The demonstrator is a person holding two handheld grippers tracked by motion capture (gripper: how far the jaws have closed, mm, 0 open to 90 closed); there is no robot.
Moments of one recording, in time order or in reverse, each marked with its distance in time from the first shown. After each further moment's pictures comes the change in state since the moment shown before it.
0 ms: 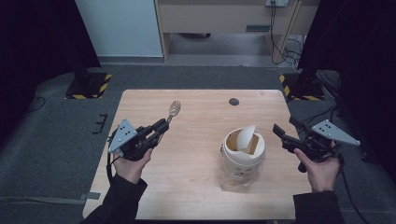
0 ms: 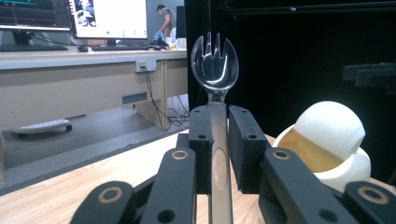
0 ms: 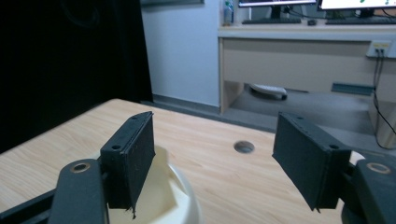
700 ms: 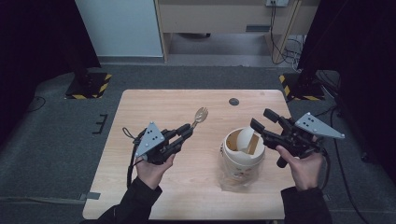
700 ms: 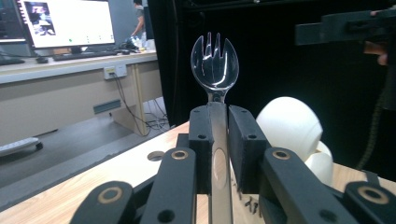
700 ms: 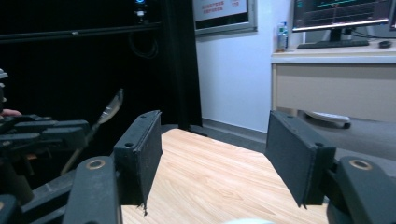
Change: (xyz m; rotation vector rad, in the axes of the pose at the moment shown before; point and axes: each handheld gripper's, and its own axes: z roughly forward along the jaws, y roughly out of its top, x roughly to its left) left arm -0.046 0.000 0.035 0.005 -0.113 0.076; right arm 0.055 0.031 0.020 -0.090 0.210 0.042
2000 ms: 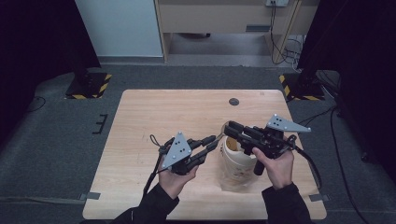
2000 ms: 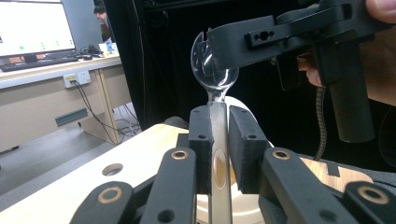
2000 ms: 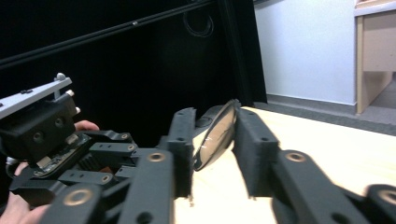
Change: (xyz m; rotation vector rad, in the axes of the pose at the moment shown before) left arm -0.047 -0.005 0.032 0.003 -0.115 0.045; right arm 0.033 -0.016 0.038 0.105 0.240 0.165
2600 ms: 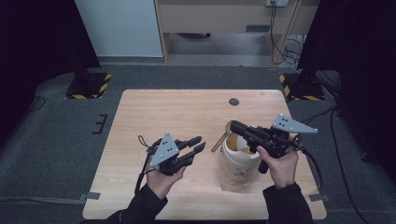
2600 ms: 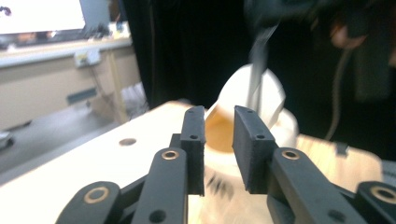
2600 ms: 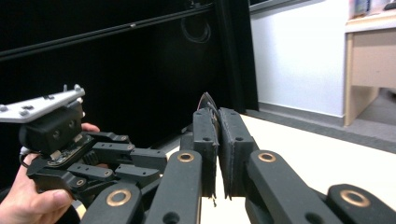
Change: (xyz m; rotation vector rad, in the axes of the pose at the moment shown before) left arm 0.023 -0.018 -0.028 0.088 0.051 -0.036; right arm -0.003 0.006 -0.011 -0.023 -0.033 -0.072
